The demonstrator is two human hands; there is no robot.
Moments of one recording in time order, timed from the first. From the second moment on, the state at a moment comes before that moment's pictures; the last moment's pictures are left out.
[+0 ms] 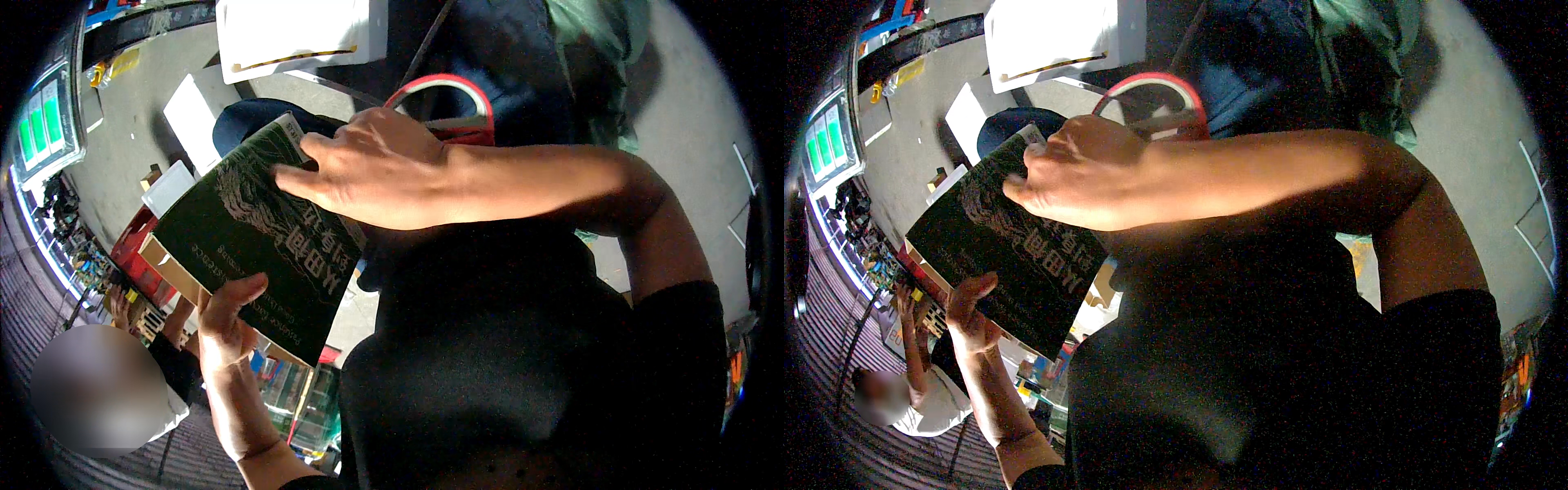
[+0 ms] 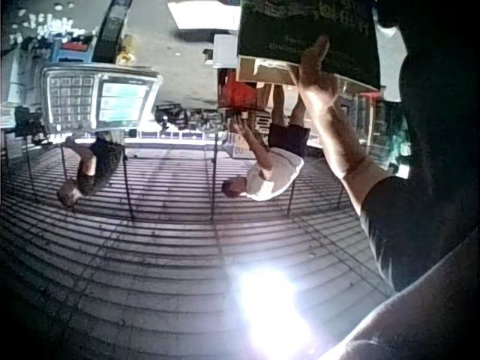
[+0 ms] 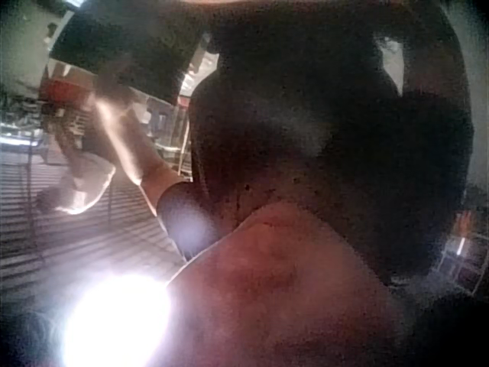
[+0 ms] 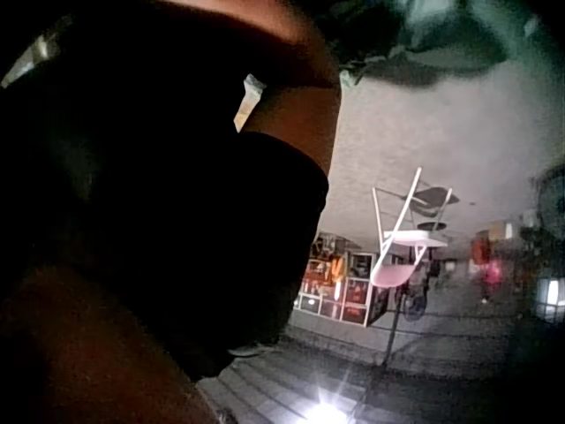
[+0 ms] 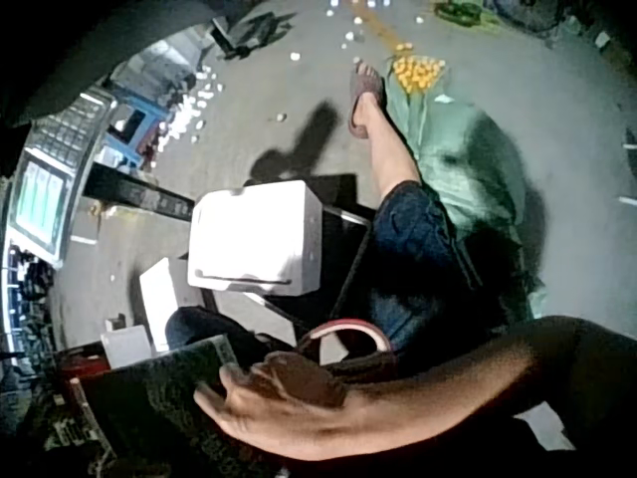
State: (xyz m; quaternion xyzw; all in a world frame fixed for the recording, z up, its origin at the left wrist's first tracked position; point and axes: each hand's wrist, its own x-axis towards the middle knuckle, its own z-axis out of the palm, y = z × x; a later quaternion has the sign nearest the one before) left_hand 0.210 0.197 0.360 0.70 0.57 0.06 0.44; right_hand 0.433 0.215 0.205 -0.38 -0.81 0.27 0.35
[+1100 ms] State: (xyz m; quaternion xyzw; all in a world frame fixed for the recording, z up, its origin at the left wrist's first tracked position) left_hand 0.208 0.177 0.352 0.44 0.63 0.23 0.59; right_hand 0.437 0.262 0.206 -0.19 -0.57 0.78 0.21
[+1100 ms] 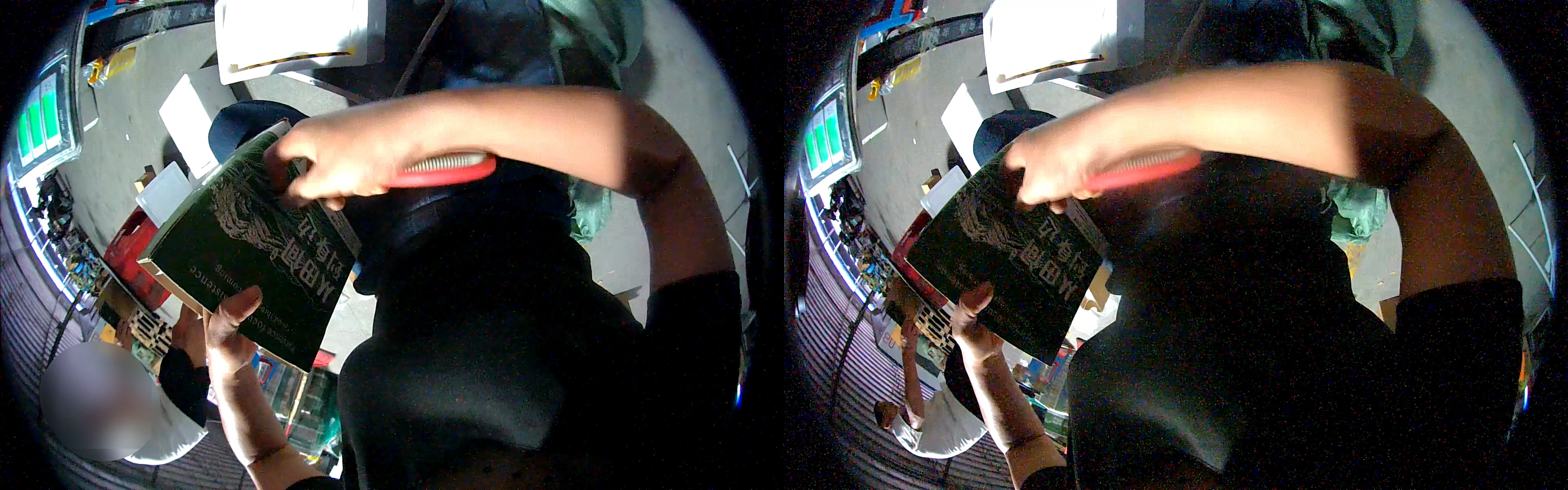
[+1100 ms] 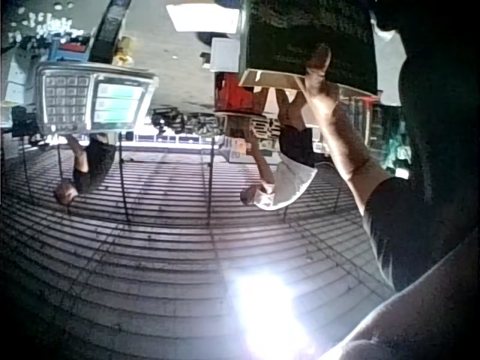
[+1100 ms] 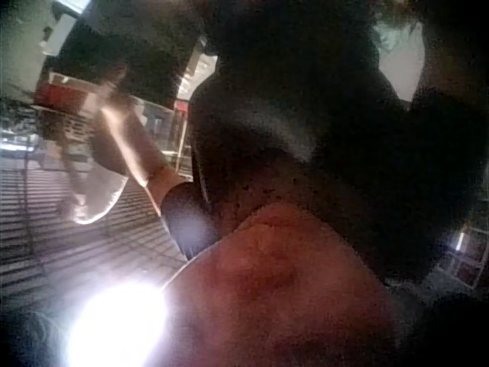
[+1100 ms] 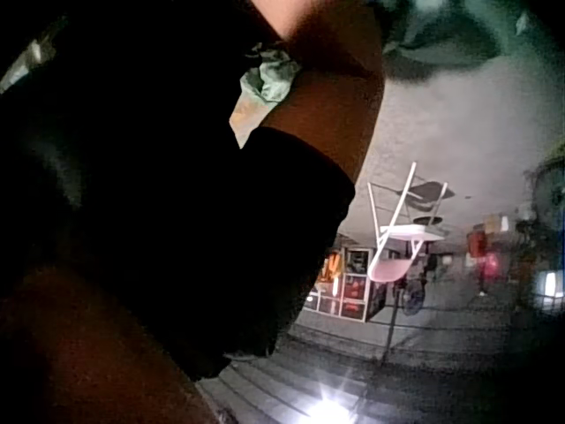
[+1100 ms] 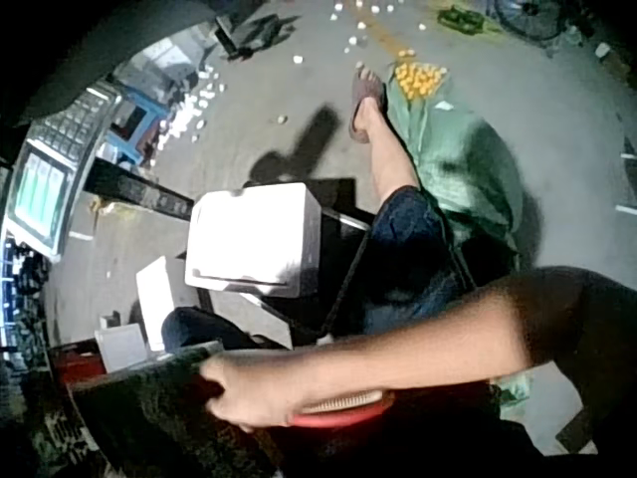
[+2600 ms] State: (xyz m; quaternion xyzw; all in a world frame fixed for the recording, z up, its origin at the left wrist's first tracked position) left_hand 0.204 0.177 0.362 0.28 0.73 0.26 0.56; right_hand 0.441 0.220 0.190 -0.36 -0.67 0.51 0.40
